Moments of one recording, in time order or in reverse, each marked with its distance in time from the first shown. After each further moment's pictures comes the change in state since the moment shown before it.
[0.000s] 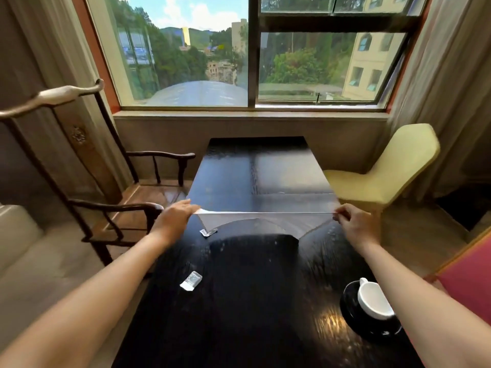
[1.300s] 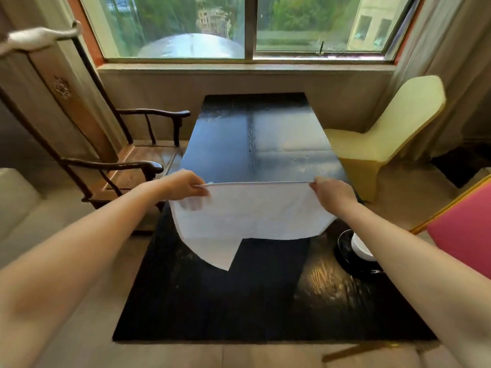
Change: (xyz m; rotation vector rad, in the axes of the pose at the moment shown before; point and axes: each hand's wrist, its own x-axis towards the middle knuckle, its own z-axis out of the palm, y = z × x) left_hand -0.035 0.017 -0.002 -0.121 -0.557 0.004; right_hand -0.053 -0.013 0.043 -0.592 -0.366 -0.177
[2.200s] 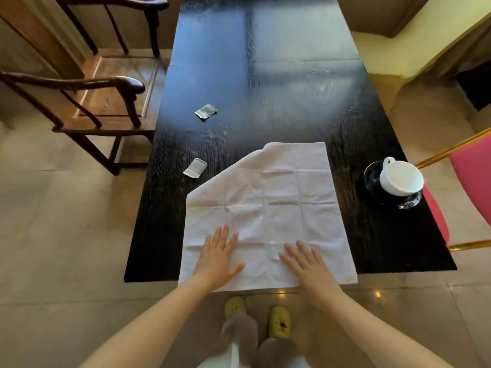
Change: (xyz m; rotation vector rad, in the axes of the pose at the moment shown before) left_hand -0.076 -0.036 0.319 0.115 -0.217 -0.027; right_hand -0.226 -0.066 0.233 -0.030 -0.511 -0.353
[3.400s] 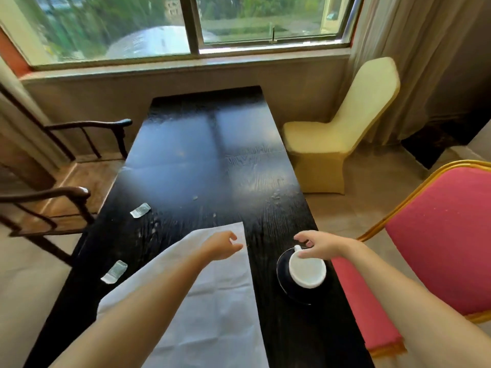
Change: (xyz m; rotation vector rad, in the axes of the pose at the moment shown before) left_hand 0.203 0.258 -0.233 -0.124 0.030 -0.078; right_hand 0.005 0.342 -0.234 0.601 -0.153 0.214
